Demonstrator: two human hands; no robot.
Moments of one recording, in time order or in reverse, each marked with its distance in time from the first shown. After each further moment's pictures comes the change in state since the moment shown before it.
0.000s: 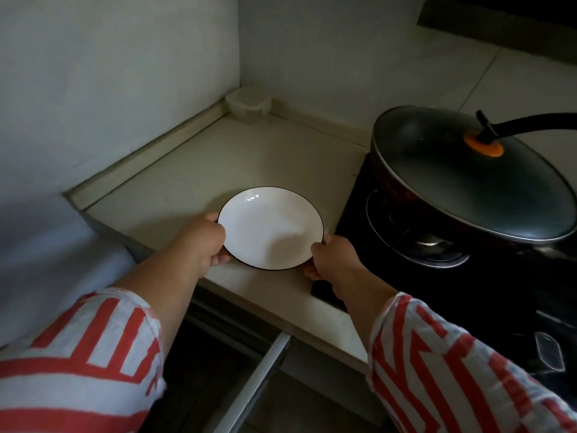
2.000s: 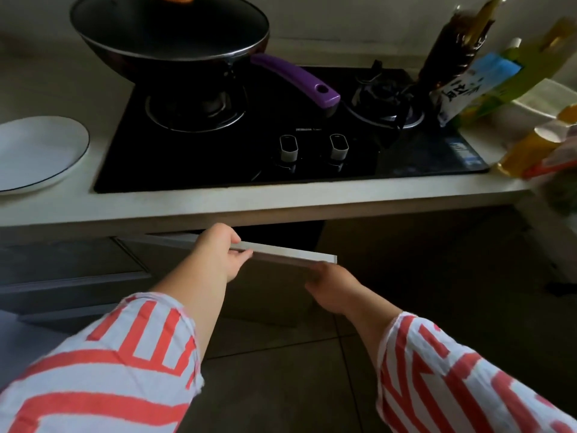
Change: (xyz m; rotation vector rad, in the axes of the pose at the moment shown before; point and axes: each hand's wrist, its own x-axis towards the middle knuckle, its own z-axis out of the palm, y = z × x) left_hand -0.238 -0.157 0.226 -0.140 -0.414 -0.353; right_hand -0.218 0.325 -0.163 -0.498 0.140 0.180
